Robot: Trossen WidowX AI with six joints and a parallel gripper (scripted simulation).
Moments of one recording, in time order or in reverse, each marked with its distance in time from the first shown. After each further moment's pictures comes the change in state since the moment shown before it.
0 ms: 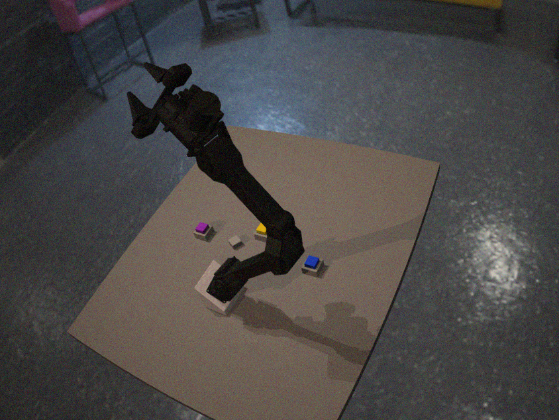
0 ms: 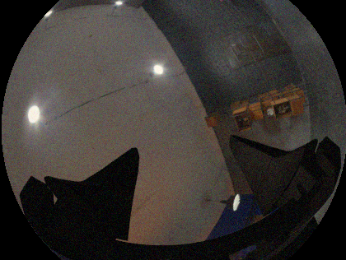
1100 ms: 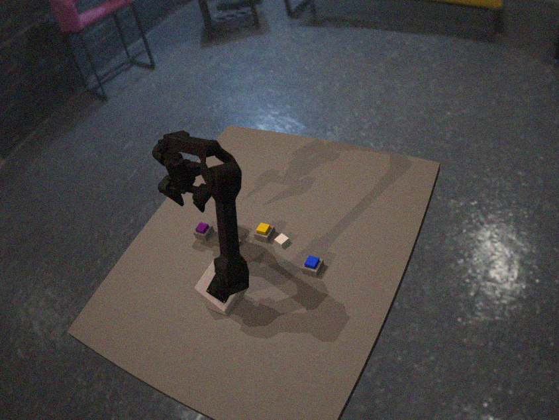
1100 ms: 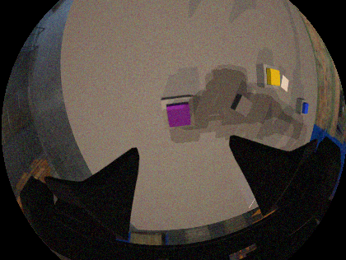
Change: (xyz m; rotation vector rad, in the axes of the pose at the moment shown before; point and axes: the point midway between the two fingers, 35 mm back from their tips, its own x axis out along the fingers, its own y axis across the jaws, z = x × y) arm -0.159 -0.401 0.329 -0.385 -0.350 -2.188
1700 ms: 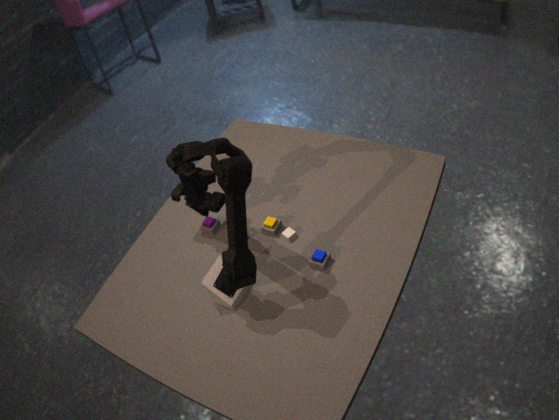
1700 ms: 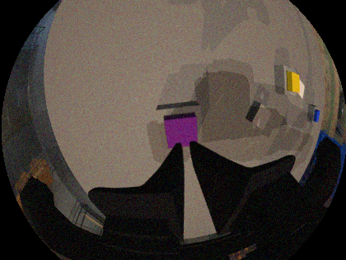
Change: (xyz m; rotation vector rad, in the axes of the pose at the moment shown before) arm 0.059 -0.003 0.000 -0.011 -0.002 -0.011
